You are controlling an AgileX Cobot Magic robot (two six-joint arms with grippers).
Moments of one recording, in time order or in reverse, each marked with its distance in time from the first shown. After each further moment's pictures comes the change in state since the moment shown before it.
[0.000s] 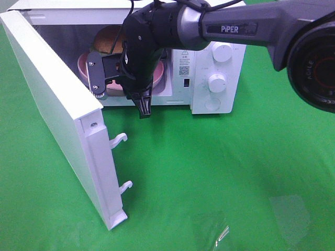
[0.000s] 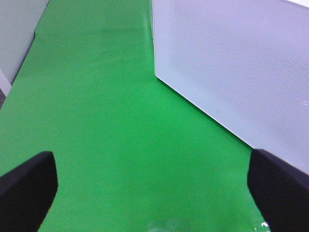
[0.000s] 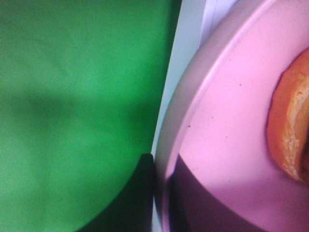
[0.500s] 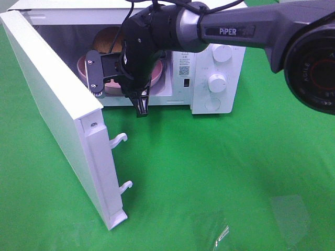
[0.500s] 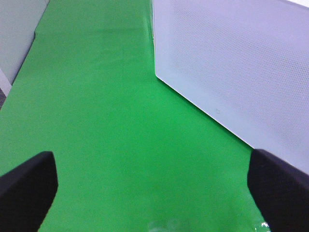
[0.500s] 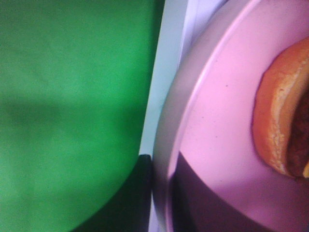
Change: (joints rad) left arm 0.000 0.000 0.000 0.000 0.000 0.000; right arm -0.001 0.011 -0.003 -0.015 -0.045 0.037
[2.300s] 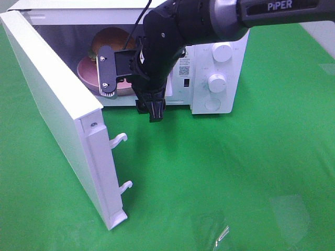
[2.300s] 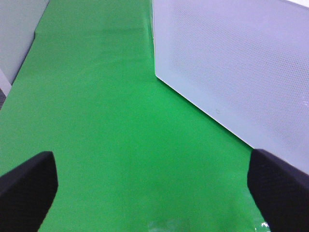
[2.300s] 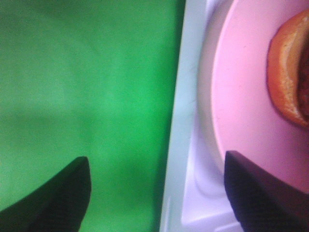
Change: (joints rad) left arm 0.000 0.000 0.000 0.000 0.000 0.000; right arm 0.000 -0.227 0.333 -0.008 -0.097 0.066
